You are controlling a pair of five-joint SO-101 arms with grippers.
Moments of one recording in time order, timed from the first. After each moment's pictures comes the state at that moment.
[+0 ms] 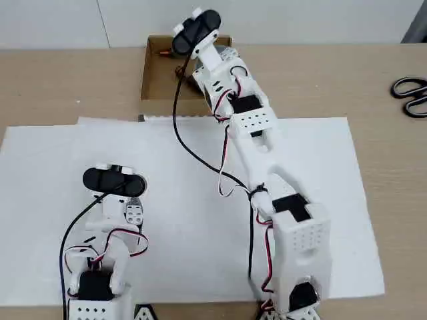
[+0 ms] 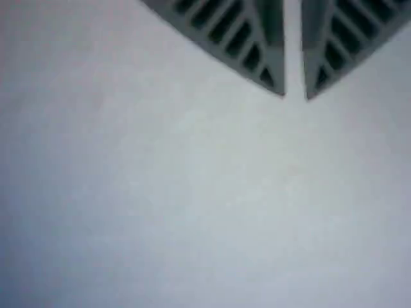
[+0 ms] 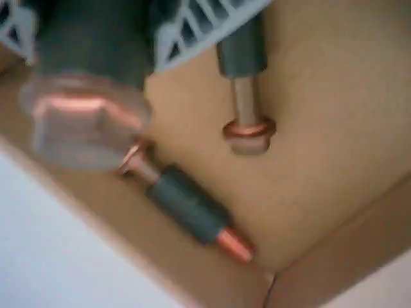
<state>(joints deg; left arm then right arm) -2.5 -103.6 96.3 54.0 -5.1 -20.8 31.1 -20.2 17.1 22.2</state>
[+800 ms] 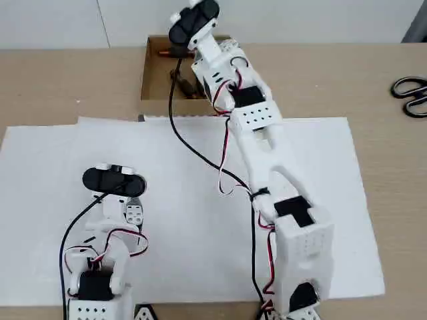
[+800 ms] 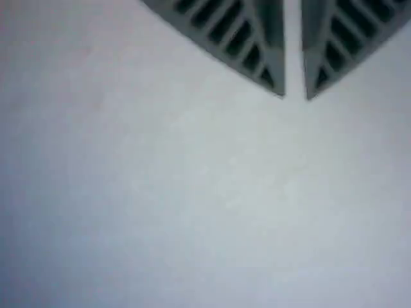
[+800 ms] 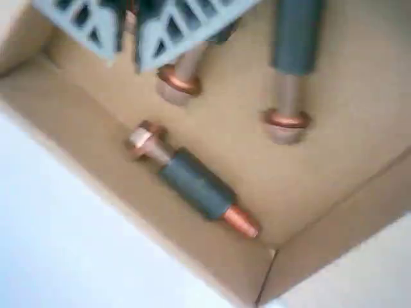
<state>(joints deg) -2.5 -103.6 96.3 54.0 -5.2 -20.8 24.9 -25.1 28.3 22.5</state>
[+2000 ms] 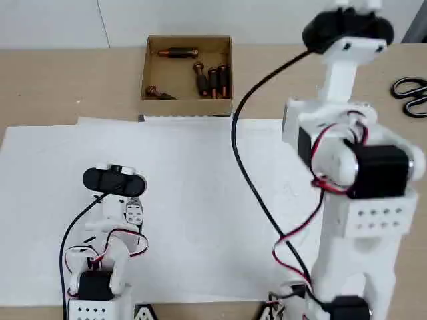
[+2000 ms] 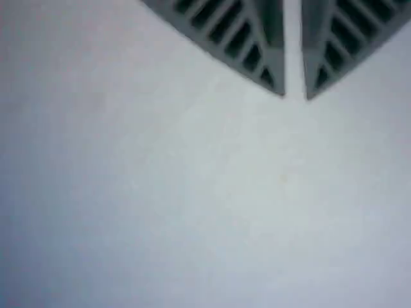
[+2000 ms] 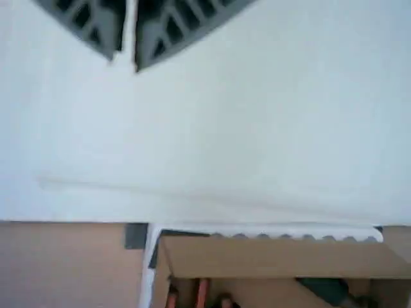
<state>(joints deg) -2.5 -103.6 96.3 54.0 -5.2 -7.2 -26.6 -18.8 94.7 -8.0</state>
